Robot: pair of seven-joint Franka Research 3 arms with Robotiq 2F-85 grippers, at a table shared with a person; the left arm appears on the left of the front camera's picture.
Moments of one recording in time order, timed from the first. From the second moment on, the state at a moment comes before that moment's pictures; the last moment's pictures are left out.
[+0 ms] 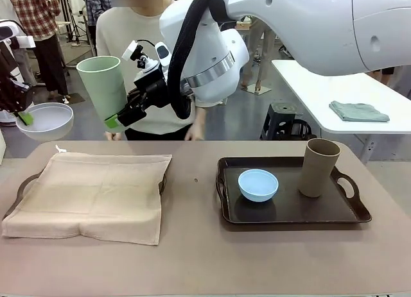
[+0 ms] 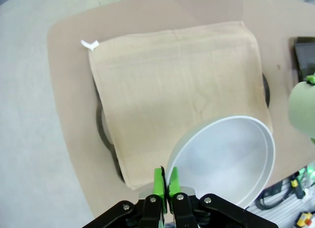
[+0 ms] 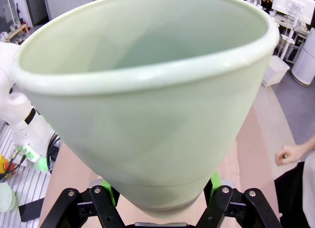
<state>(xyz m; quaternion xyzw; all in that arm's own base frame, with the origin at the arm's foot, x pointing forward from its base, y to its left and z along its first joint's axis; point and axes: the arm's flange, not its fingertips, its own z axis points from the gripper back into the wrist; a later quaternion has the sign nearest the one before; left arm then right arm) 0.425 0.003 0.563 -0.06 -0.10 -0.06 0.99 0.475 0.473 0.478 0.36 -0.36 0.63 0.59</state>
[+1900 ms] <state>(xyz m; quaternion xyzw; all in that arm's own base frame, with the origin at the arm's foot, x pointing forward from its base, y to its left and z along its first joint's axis) 0.486 0.032 0.416 -0.10 -0.02 -0.07 0.99 0.515 0.481 0.290 0.44 -0.31 0.60 0.59</state>
